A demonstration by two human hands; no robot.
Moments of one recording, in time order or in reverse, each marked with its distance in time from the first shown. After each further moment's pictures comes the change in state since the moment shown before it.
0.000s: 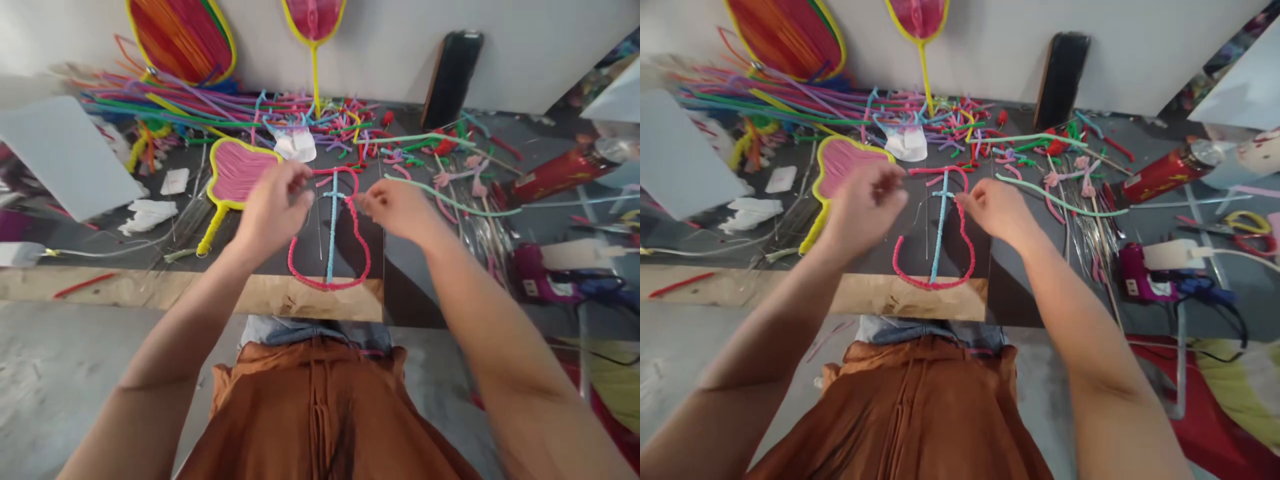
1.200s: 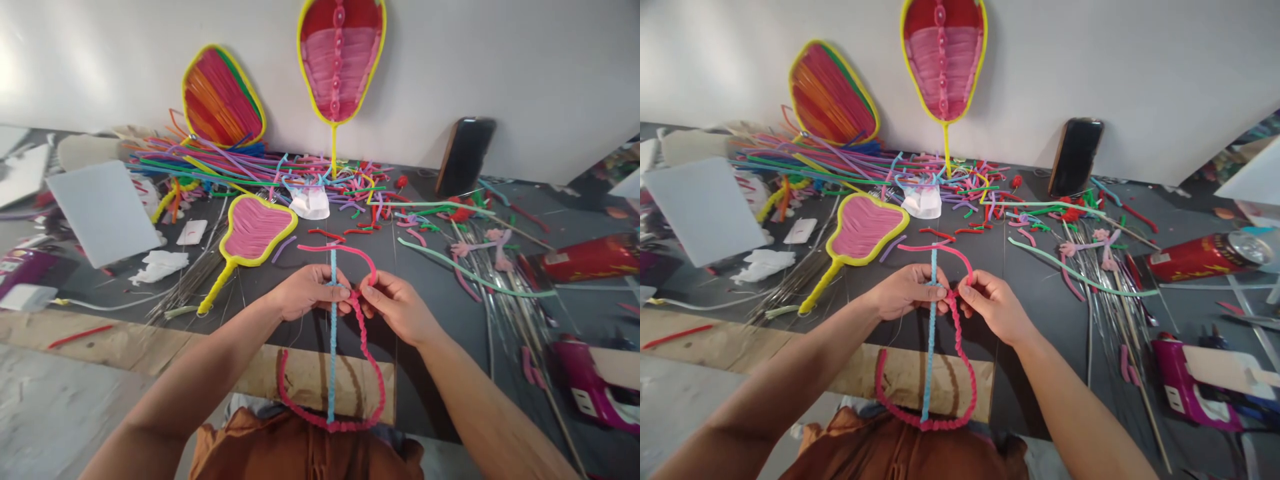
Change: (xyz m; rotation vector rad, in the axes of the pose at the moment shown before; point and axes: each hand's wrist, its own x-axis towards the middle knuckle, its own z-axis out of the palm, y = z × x) left_hand 0.006 -0.012 0.032 -1.361 -0.636 -0.870; right_hand -0.016 0.010 0.051 1.139 -0.316 0.053
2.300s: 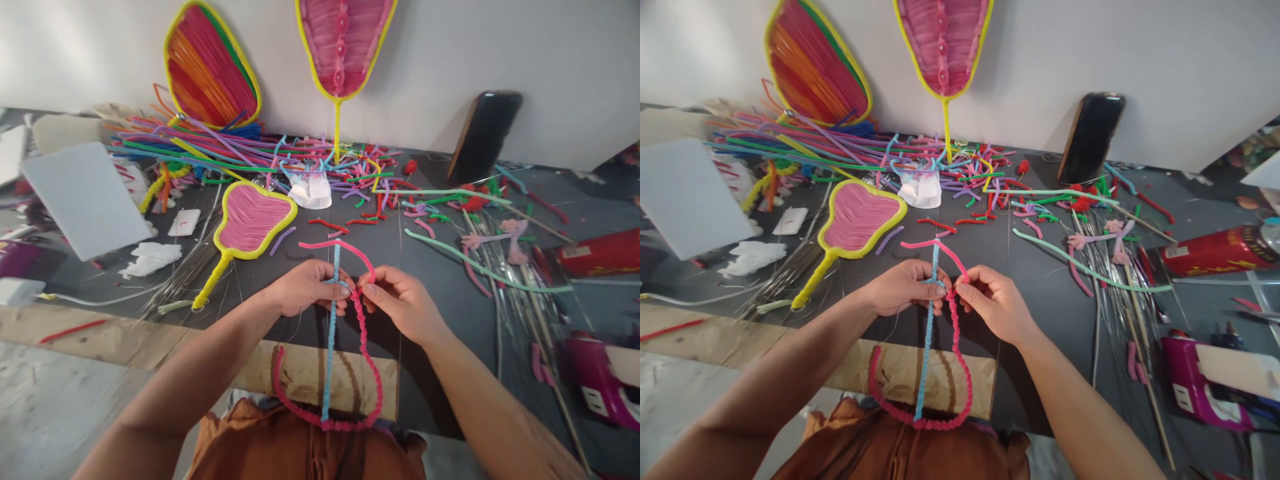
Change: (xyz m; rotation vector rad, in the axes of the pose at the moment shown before) left_hand 0.003 -0.002 -0.003 0.076 -0.040 -0.037; right_hand -0.003 -0.014 0.006 -0.192 0.058 -0.029
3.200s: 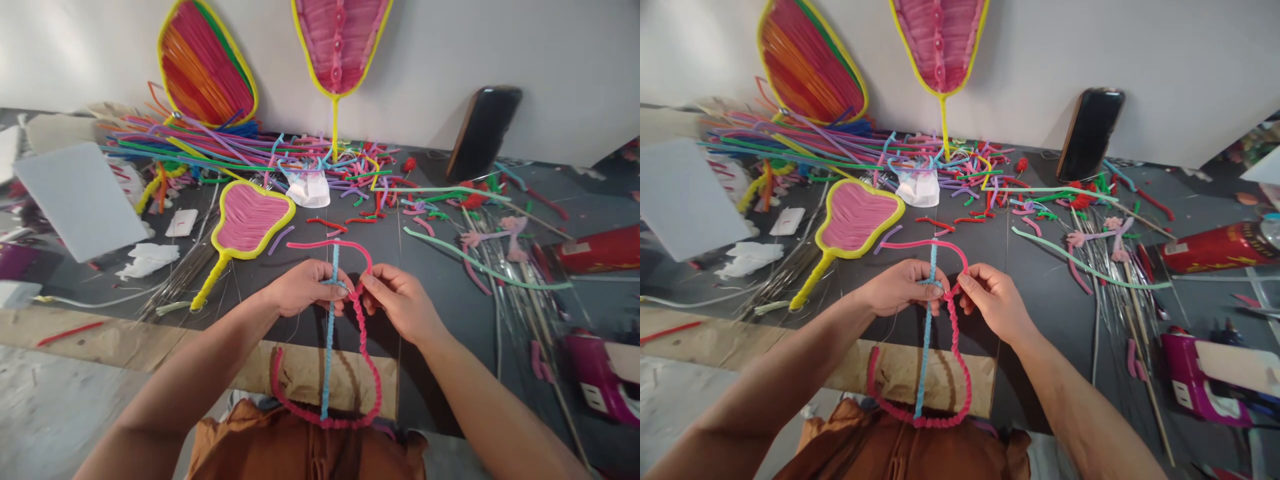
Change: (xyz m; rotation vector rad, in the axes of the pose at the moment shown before) left_hand -0.001 0.000 -0.001 0.026 -0.015 0.018; right_hand 0.001 0.014 0.003 0.133 0.043 0.082
